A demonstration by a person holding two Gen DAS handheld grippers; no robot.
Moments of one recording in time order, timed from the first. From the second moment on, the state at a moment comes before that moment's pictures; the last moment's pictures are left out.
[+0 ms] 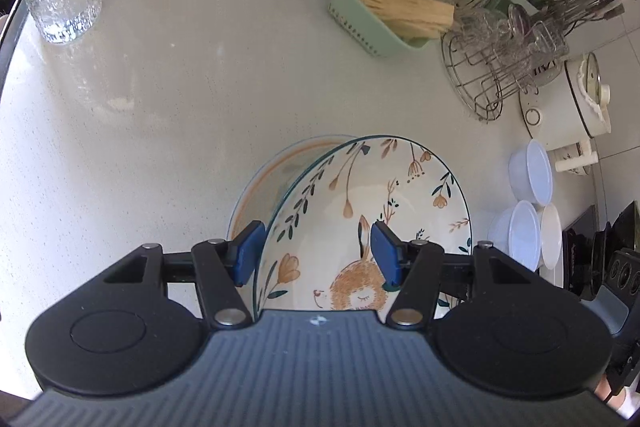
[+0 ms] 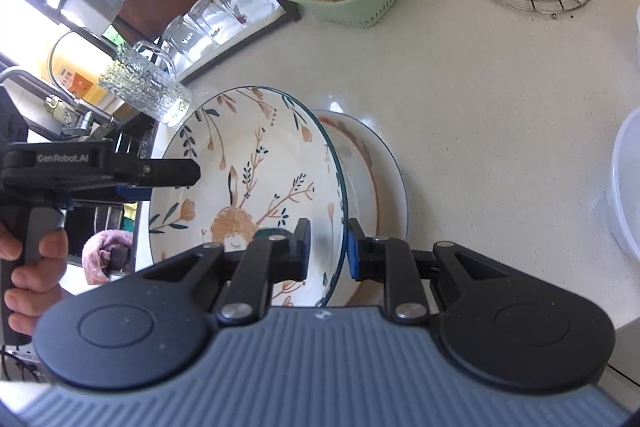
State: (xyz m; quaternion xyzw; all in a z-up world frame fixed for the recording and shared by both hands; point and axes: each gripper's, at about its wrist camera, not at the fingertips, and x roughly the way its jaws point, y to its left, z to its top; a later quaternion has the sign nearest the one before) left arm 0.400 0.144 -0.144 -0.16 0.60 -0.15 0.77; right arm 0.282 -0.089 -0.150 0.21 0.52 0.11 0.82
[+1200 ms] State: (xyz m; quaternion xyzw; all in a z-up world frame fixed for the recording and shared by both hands) left arm 0.409 0.135 -0.153 -0.13 0.60 -0.13 0.78; right arm 0.284 -0.077 -0.163 0.18 0.48 0.07 0.86
